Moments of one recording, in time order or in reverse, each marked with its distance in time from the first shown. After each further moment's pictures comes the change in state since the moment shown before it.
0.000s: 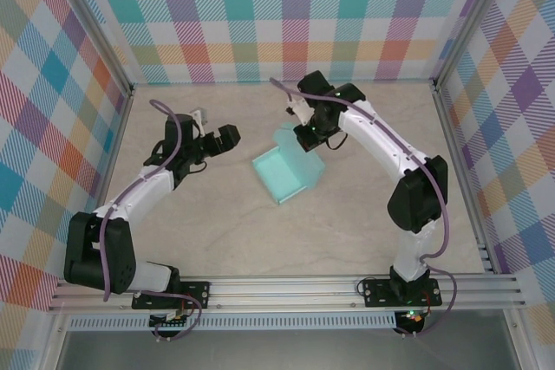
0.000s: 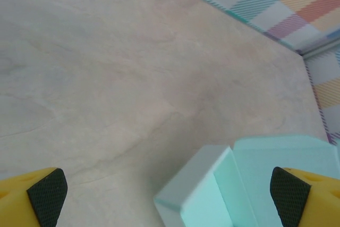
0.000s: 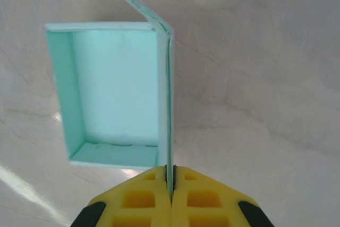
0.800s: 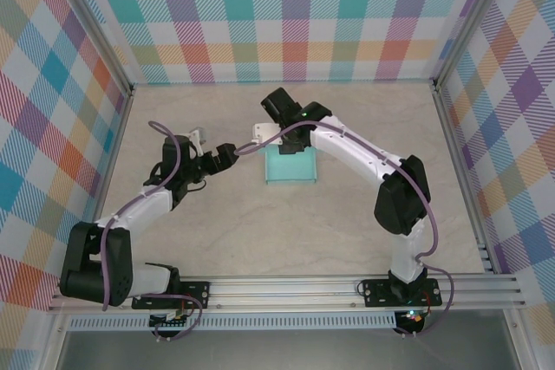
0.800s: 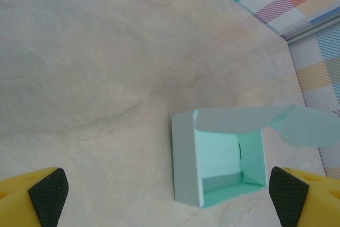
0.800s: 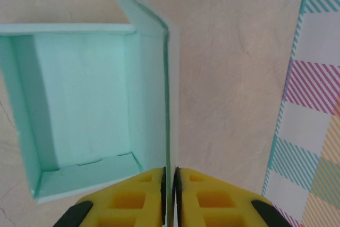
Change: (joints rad) left arm -0.006 -0.088 -0.247 0.210 0.096 -0.019; right arm 0.169 0.061 -0.023 0.233 0.361 -0.816
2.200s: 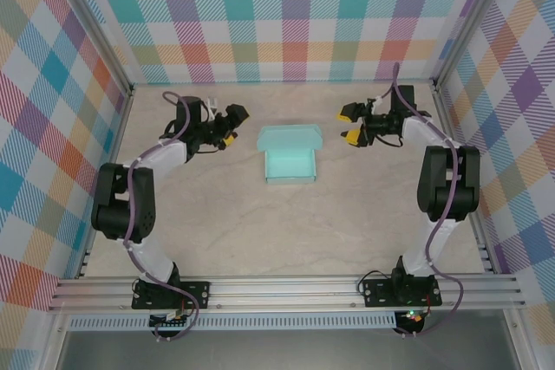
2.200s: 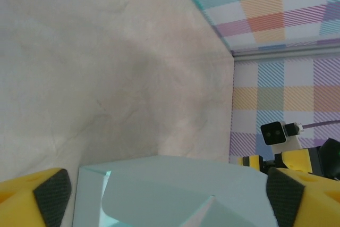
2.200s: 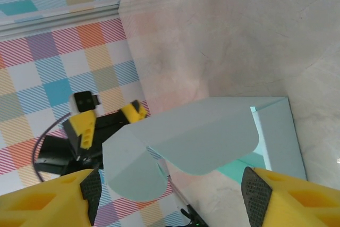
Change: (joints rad) left arm 0.034 0.478 0.483 -0.072 0.272 -0.387; right arm -0.761 -0.049 -0.478 0.531 -1.342 1.800
